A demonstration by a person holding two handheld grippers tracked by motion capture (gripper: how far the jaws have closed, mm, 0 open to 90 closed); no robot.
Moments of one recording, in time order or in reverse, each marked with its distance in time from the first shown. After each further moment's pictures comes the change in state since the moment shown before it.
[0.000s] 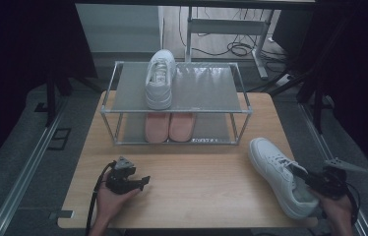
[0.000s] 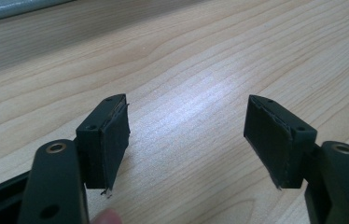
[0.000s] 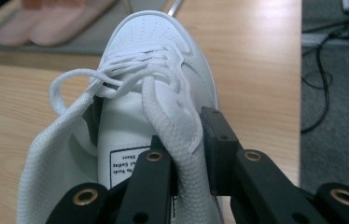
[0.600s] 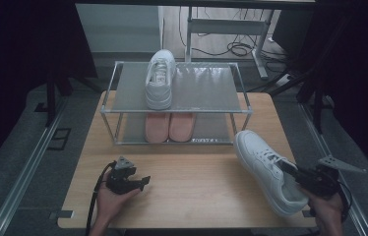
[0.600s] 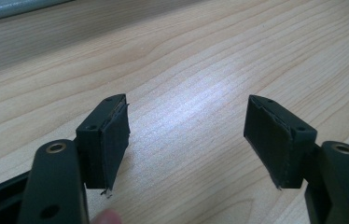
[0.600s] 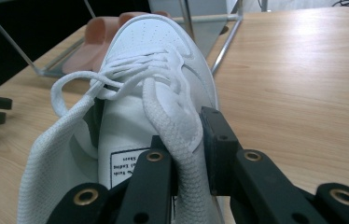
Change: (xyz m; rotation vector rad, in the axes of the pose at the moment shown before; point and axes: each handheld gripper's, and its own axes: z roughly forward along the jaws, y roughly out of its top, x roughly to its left) left arm 0.000 0.000 0.000 -0.001 -0.002 0.000; right arm 0.042 0.015 -0.003 -0.113 0.123 -0.017
